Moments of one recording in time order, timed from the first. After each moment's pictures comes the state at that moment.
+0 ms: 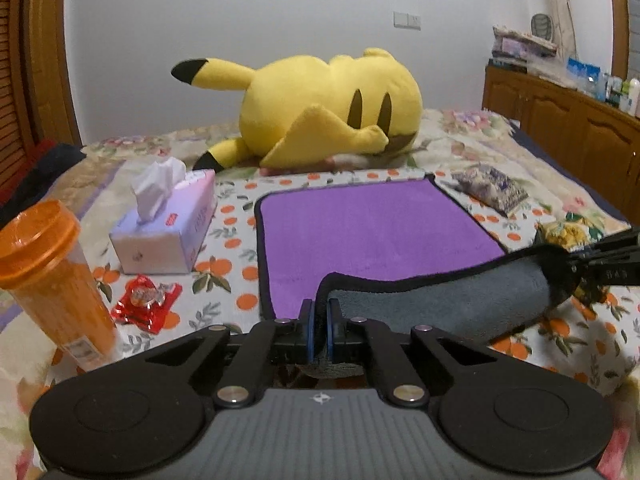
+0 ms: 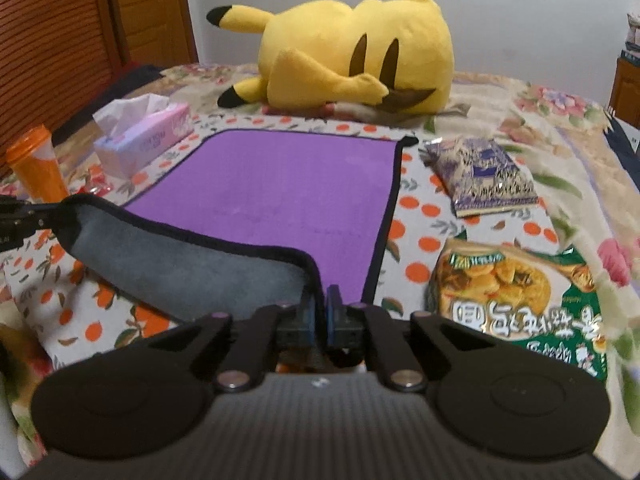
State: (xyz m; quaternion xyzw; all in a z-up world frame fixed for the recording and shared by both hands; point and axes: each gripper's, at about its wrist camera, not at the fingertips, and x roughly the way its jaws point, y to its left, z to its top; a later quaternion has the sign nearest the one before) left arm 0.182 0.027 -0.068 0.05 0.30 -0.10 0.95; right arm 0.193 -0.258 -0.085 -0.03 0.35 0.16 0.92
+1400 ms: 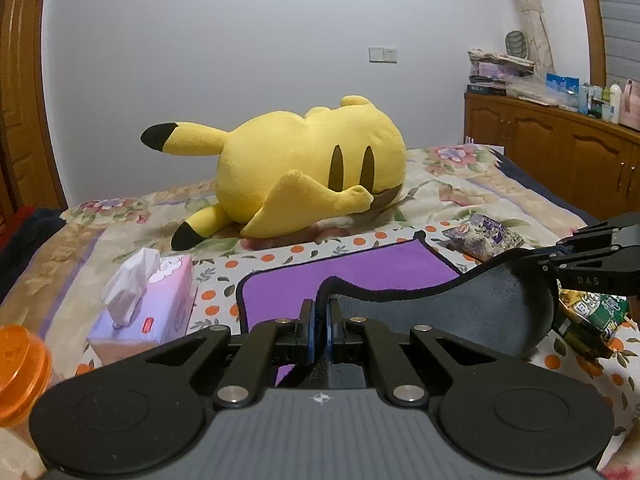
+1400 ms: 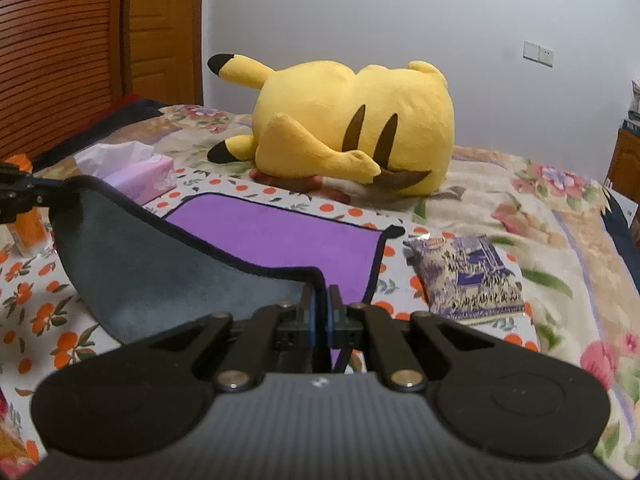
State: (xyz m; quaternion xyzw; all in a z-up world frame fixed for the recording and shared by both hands) left arm 0.228 0.005 -0.037 0.07 0.24 -0.13 0.96; right arm 0.238 -0.258 -0.064 -0.07 0.26 0.16 0.95
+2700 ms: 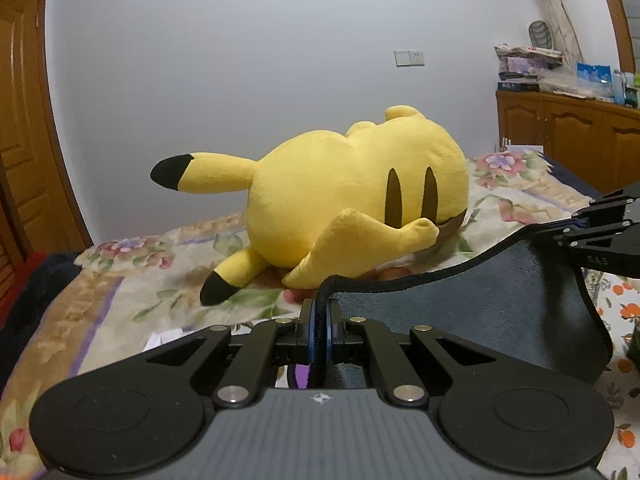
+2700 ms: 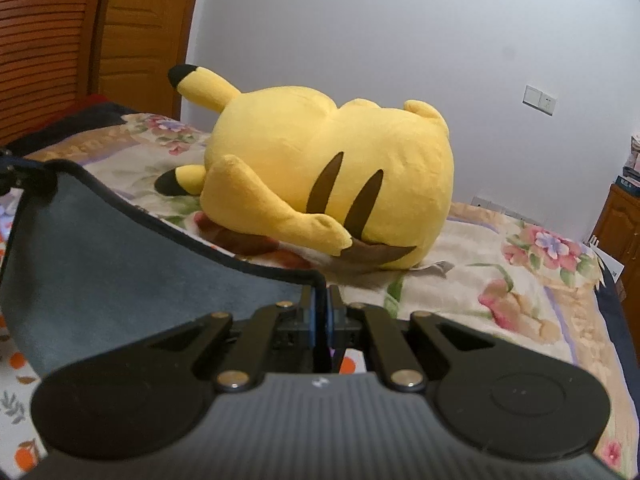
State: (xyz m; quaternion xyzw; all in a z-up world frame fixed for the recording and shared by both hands) left arm 0.338 0.009 -0.031 0.12 0.21 -0.09 0.97; right arm 0.345 -0.236 -0.056 -0.13 0.22 0.13 0.96
